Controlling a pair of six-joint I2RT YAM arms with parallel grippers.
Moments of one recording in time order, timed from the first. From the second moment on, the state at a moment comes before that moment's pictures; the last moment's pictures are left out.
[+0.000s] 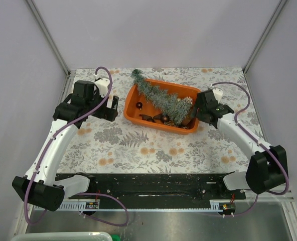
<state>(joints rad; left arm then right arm) -0.27 1.17 1.29 -0.87 0.12 0.06 0.36 1.38 1.01 -0.55 0.38 0.63</state>
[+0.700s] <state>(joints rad) -0.25 1.16 1.28 -0.89 0.10 0.07 0.70 1.86 1.80 -0.64 0.15 0.02</state>
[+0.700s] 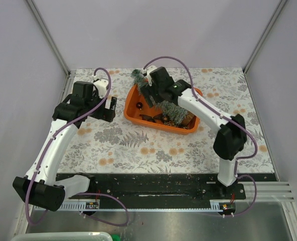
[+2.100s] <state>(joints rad) -0.16 1.16 1.23 -0.89 0.09 0.07 0.86 1.82 1.64 -0.24 0.77 -0.37</state>
